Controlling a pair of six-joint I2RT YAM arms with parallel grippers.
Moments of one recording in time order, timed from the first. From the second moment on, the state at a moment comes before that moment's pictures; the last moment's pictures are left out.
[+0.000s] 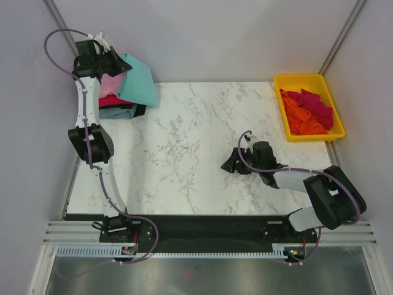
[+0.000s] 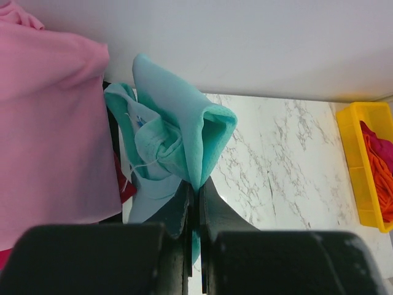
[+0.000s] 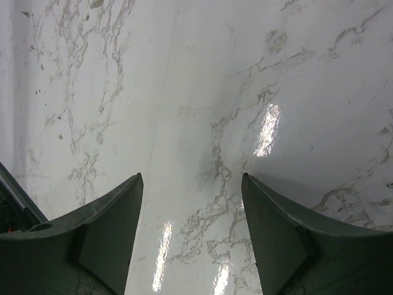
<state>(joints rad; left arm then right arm) 0.19 2.31 2.48 -0.65 0.58 -0.30 0.43 1.44 0.43 0.38 -0.34 0.58</state>
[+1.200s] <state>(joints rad) 0.28 2.31 2.49 -0.47 0.60 -0.28 0.43 1.45 0.43 0.39 -0.34 0.58</state>
